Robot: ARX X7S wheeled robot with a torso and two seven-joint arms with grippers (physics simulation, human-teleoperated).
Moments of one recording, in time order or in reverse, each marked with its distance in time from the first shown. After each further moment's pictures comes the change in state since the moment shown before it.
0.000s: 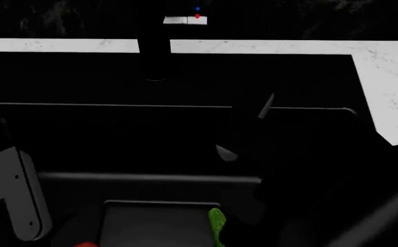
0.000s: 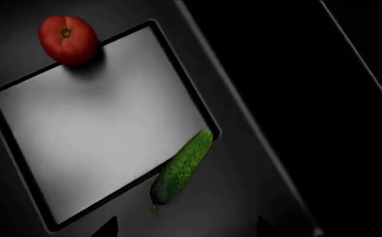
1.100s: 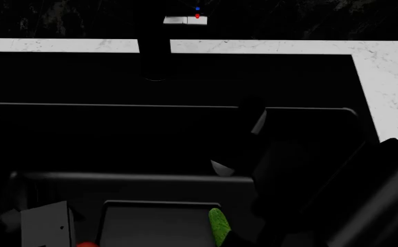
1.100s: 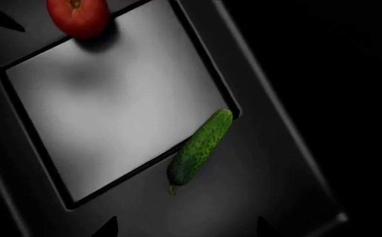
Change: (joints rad) left arm 0.003 0.051 0.213 -0.087 -0.002 -0.054 0.119; right arm 0.071 0.015 -0.105 0.030 0.229 0.029 0.150
